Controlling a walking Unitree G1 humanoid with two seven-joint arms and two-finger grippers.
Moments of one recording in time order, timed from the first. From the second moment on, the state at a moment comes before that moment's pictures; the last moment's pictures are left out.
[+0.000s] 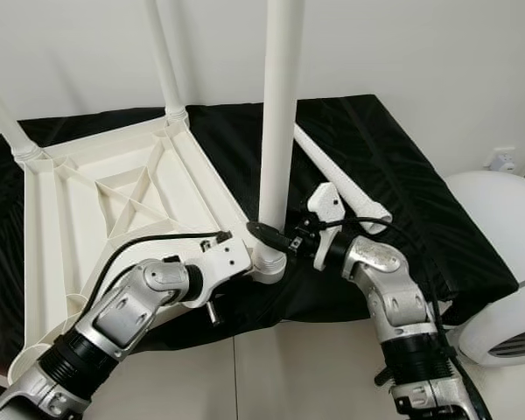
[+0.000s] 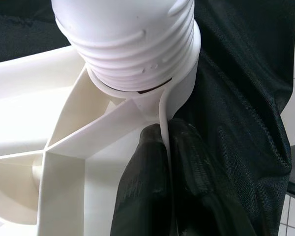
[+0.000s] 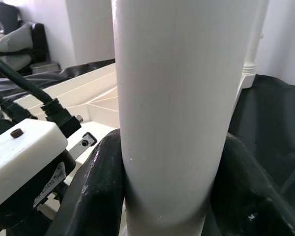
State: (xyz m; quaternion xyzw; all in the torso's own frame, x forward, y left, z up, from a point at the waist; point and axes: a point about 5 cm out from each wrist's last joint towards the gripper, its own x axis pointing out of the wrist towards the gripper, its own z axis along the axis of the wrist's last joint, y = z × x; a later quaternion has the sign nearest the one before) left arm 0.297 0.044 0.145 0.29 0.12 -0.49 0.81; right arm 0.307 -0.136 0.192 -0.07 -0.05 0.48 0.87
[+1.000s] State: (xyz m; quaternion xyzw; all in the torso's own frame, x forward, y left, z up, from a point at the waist) left arm 0.295 0.045 0.146 0.29 0.12 -0.49 0.81; right arm 0.297 -0.126 0.190 -0.04 -0.08 0.42 0.90
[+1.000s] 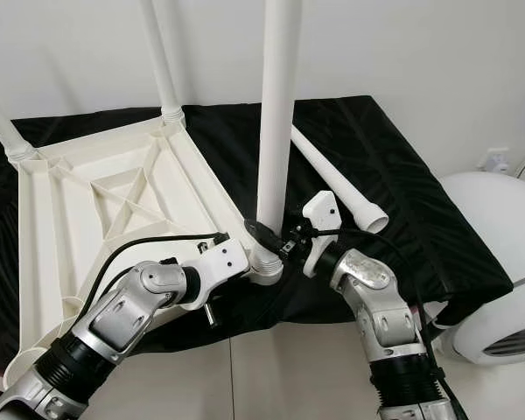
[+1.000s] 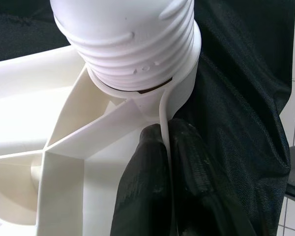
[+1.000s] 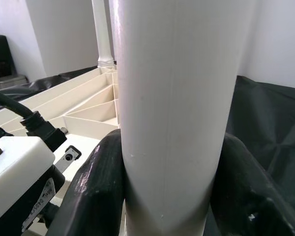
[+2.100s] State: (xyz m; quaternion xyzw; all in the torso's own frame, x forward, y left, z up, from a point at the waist) left arm 0.294 0.043 0.151 0.29 0.12 -0.49 0.82; right arm 0.281 -0.123 0.191 -0.03 -0.10 0.35 0.93
